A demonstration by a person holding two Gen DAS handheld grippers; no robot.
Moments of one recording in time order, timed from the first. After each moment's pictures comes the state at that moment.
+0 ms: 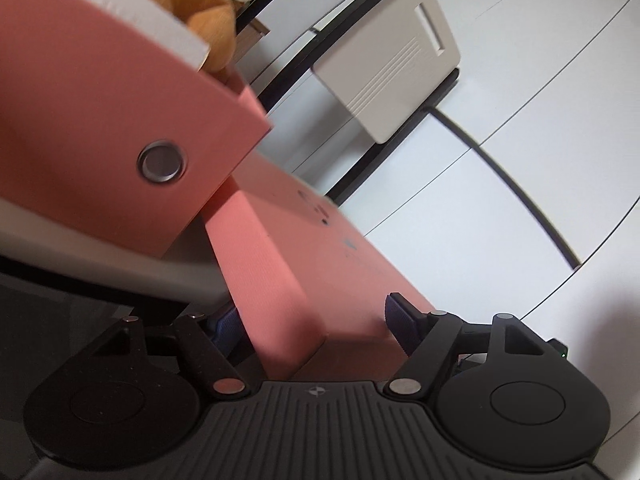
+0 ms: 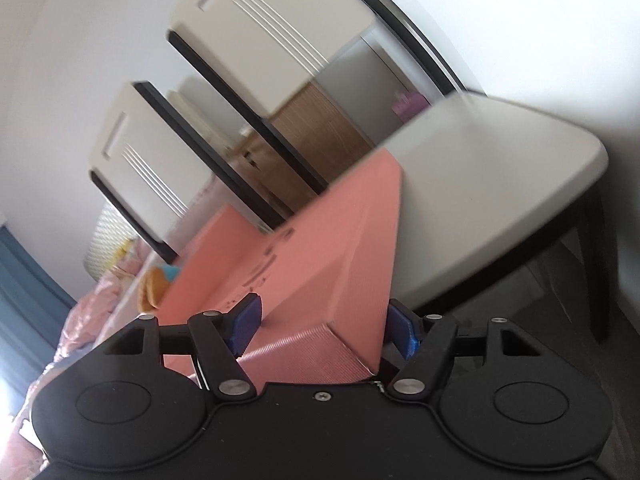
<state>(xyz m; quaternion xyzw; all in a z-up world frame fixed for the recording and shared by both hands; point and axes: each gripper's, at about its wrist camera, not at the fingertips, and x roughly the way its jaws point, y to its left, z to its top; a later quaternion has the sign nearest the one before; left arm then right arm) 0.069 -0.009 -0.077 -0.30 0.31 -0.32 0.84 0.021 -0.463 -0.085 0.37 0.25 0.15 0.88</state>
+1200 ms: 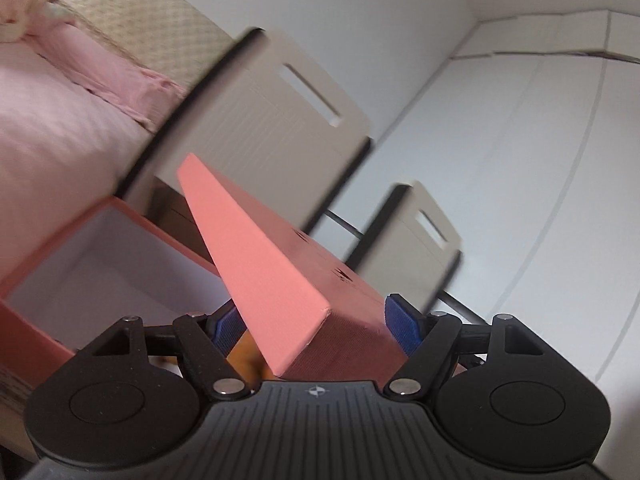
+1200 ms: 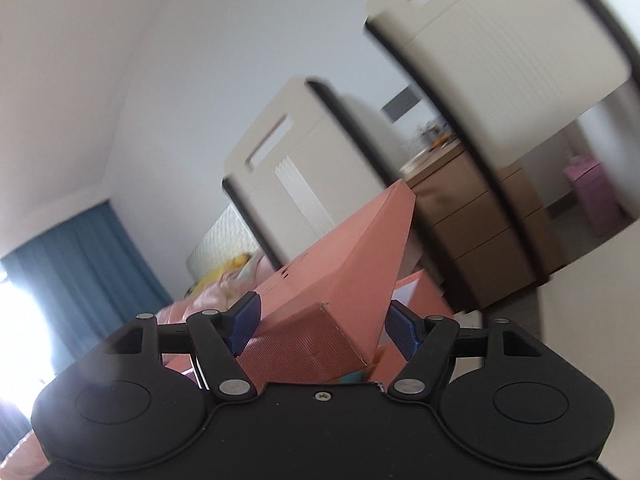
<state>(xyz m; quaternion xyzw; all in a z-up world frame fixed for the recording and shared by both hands) 0.062 0.140 0.036 -0.32 0.10 -0.19 0.92 0.153 -0.303 0.029 0.31 0.14 0.32 0.88</state>
